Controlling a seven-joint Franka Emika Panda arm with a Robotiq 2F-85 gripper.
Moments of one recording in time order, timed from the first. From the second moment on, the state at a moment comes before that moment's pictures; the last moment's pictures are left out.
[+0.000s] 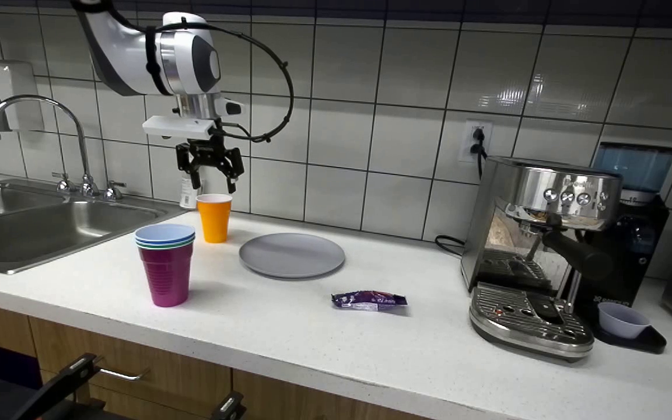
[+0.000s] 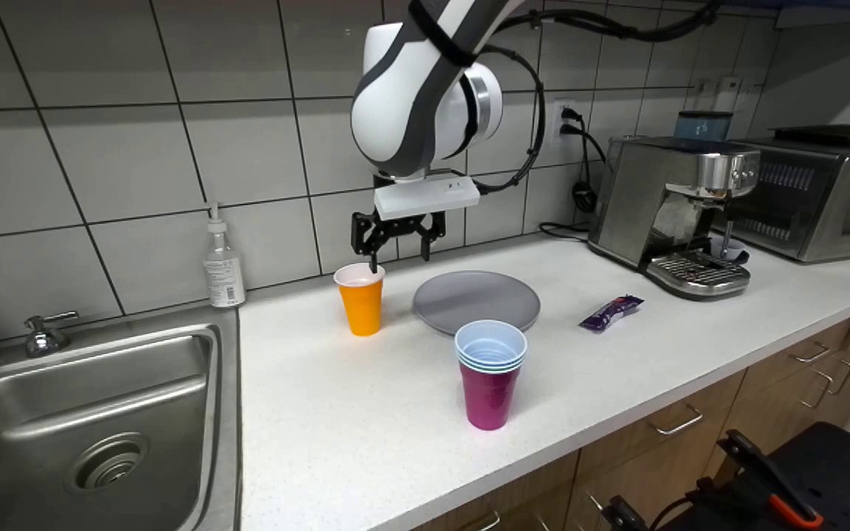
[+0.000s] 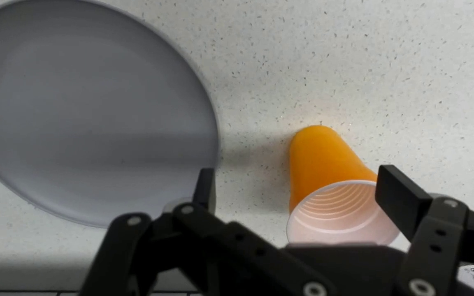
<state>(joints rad) 0.23 0.34 0.04 -2.06 -0.18 2.58 0.36</state>
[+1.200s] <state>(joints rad) 0.26 0.47 0.00 -1.94 -0.17 2.59 0.47</state>
